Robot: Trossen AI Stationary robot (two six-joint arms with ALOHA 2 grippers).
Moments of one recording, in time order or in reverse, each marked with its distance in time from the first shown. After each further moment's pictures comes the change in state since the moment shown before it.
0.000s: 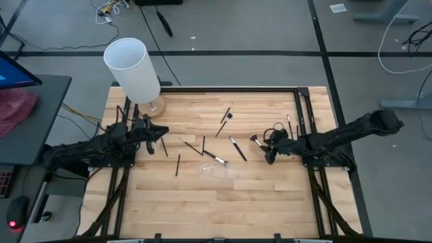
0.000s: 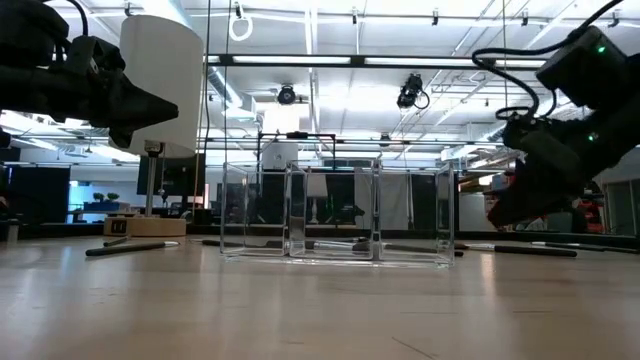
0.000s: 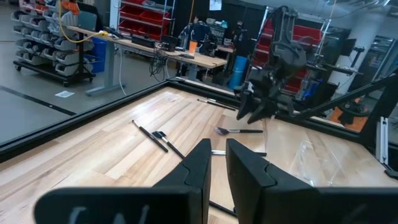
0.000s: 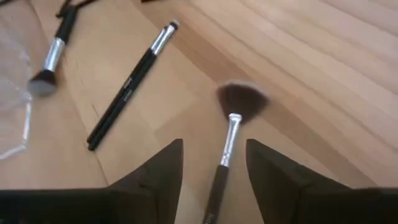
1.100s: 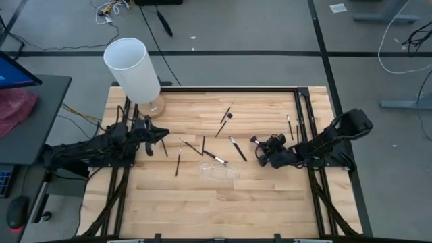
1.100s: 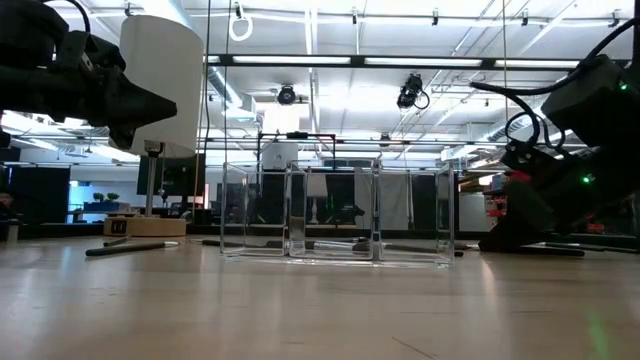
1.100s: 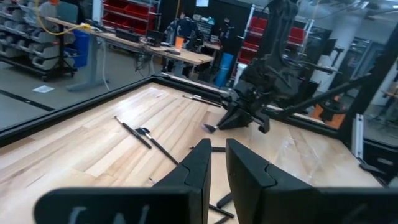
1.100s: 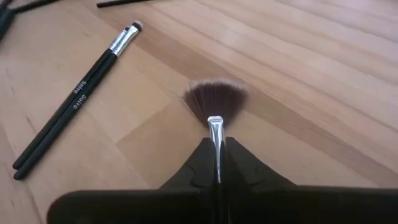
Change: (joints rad) left arm 0.000 0.000 0.000 -0.001 0.068 -0.027; right arm 0.173 0.550 -0.008 0.429 0.315 0.182
